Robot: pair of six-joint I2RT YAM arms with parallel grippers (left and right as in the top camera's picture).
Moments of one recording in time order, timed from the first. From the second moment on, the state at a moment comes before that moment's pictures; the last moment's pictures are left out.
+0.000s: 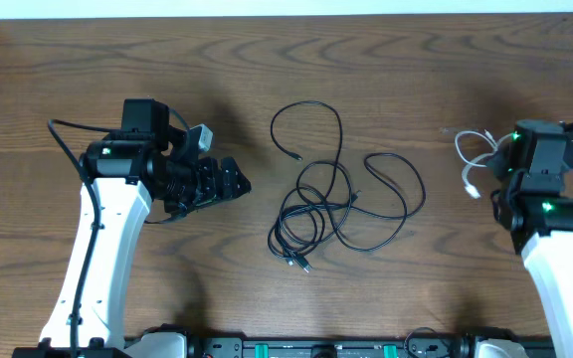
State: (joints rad) left arm -0.02 1.39 1.18 -1.18 0.51 -0.19; right arm -0.07 1.21 0.84 -0.44 0.45 0.71
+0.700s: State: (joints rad) left arm -0.02 1.39 1.18 -1.15 0.51 -0.19; right arm -0.15 1.79 0.84 -0.14 0.41 0.66
